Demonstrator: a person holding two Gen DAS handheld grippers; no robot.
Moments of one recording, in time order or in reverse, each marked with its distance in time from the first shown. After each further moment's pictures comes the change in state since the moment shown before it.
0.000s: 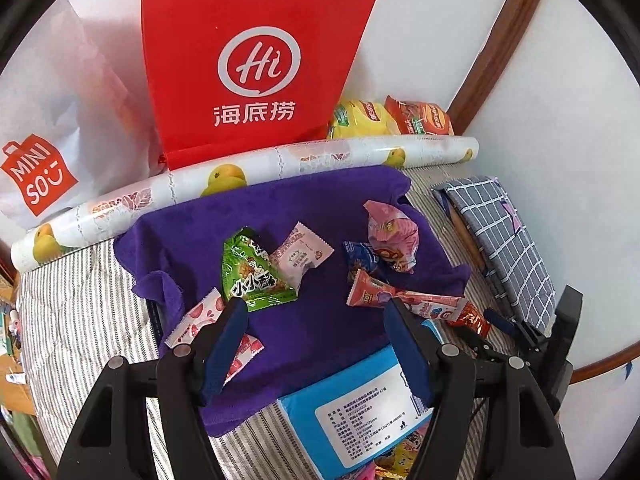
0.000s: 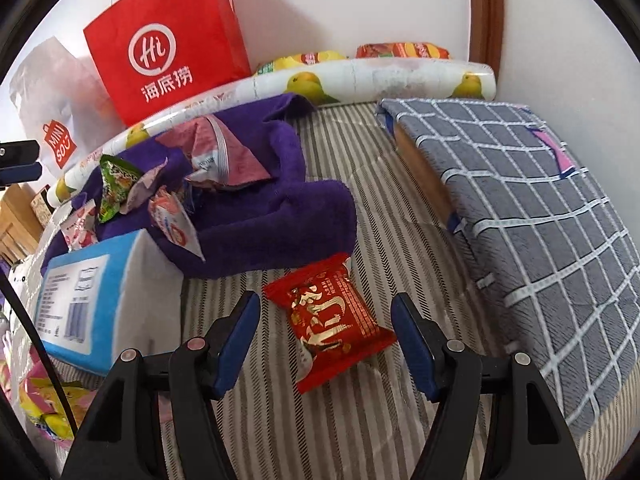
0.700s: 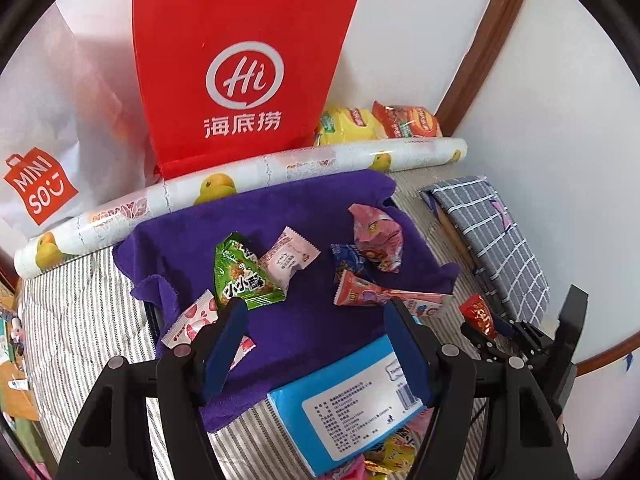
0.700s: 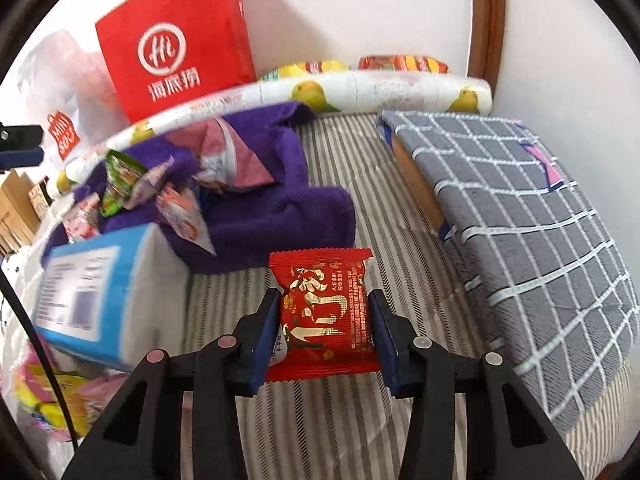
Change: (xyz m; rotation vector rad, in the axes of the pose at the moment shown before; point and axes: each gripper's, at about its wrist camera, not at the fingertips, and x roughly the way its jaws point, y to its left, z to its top) left arm -0.019 -0.014 -0.004 0.031 -0.033 -0.012; right arm -0.028 0.009 -0.004 -0.034 -0.045 -0.030
